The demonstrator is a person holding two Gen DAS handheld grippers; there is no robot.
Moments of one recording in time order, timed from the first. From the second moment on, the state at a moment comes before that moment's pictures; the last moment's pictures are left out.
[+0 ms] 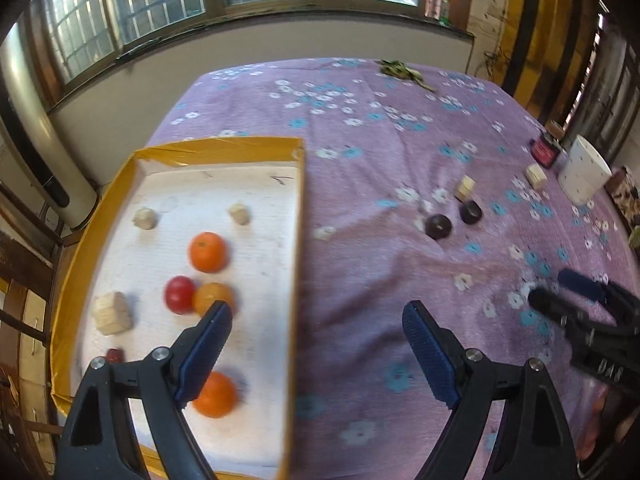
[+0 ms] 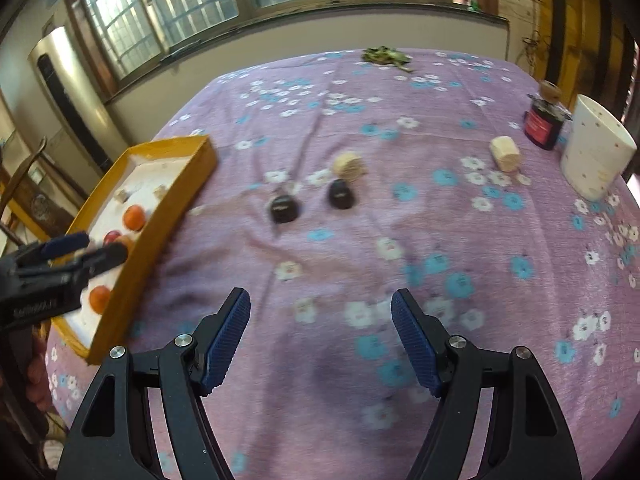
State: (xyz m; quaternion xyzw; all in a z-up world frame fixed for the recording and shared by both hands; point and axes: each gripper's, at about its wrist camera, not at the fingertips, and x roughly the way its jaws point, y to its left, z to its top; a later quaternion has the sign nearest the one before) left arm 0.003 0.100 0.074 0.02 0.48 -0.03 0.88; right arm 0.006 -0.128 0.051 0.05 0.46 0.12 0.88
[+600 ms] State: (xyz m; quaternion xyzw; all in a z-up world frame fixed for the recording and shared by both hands) left arm 0.025 0.050 0.056 0.04 0.52 -0.02 0.85; right arm 0.135 -0.109 0.015 -0.04 0.47 0.18 0.87
